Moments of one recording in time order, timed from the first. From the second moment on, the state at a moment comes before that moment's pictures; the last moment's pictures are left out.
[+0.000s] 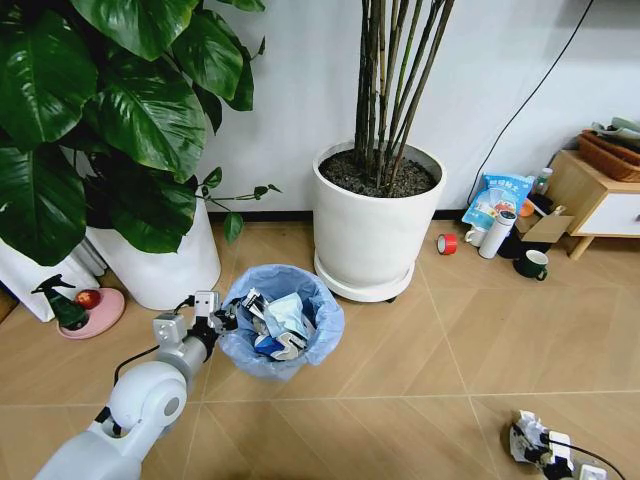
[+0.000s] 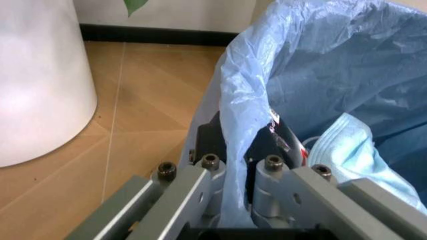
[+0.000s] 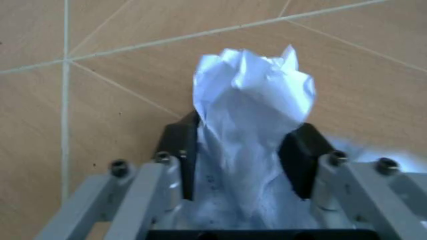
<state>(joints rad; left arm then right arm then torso) 1.24 -0.92 -0.31 -2.04 -0.80 0.39 -0.25 -1.51 1.22 0.86 1.17 0.40 0.02 -0.20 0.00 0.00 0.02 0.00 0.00</state>
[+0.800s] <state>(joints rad) 1.26 -0.92 -0.31 -2.06 -0.79 0.39 -0.27 -1.52 1.22 0.89 1.28 0.41 0.05 -0.20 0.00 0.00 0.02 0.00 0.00</state>
